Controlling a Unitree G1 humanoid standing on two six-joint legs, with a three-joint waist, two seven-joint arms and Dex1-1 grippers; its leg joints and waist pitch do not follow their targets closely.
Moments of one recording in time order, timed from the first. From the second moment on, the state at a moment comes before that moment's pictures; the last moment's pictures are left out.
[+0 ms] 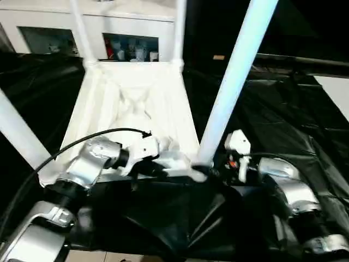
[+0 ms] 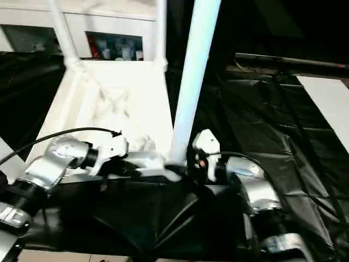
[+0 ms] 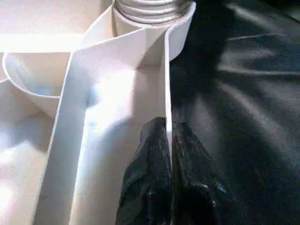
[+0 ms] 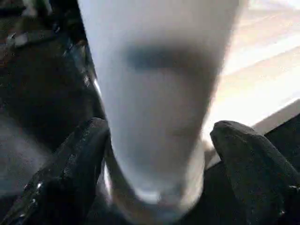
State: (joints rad) left arm -0.59 0.46 -0.35 0.54 0.03 0.07 -1.30; right arm -0.39 -0.38 0.17 0.45 0.20 0.04 1.10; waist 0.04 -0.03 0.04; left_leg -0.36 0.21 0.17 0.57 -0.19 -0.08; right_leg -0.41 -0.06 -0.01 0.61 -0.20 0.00
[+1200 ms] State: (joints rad) left arm -0.70 0.23 -0.31 0.72 0.12 0.20 -0.86; right arm -0.51 -0.10 0.03 0.69 0.14 0.05 0.38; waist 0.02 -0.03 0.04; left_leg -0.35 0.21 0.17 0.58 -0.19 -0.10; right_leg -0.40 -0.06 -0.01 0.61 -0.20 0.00
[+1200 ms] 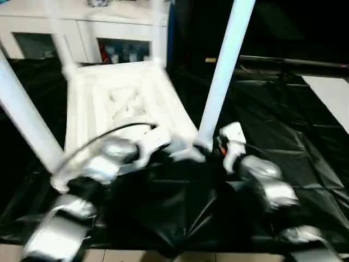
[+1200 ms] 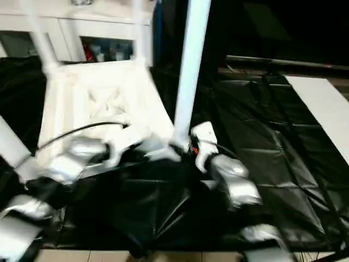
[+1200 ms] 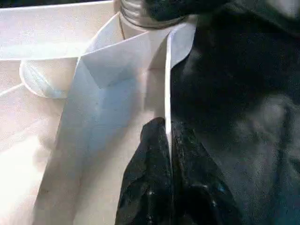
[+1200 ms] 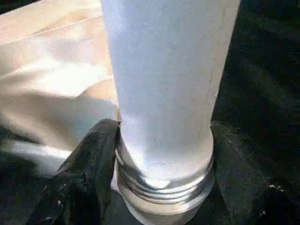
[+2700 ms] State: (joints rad) left arm -0.54 0.44 -0.33 0.45 0.00 0.12 -1.30; right arm -0.40 -0.39 0.21 0.45 0.19 0.03 1.14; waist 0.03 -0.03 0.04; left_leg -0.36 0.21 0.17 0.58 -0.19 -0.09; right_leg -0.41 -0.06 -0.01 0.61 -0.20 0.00
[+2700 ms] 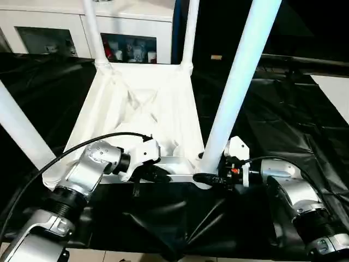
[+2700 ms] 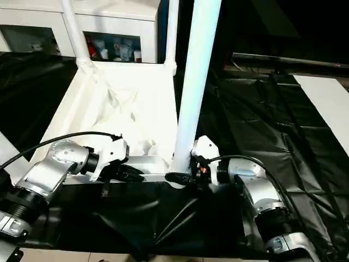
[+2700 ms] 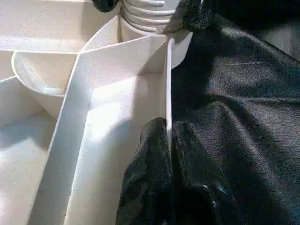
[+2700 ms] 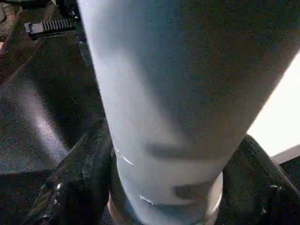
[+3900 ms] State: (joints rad) left arm -0.72 0.22 -0.28 0.78 0.12 0.15 -0.80; right arm -0.54 -0.14 0.05 0.74 0.15 -0.03 0.51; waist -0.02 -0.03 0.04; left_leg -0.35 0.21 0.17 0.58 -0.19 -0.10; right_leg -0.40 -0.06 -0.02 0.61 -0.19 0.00
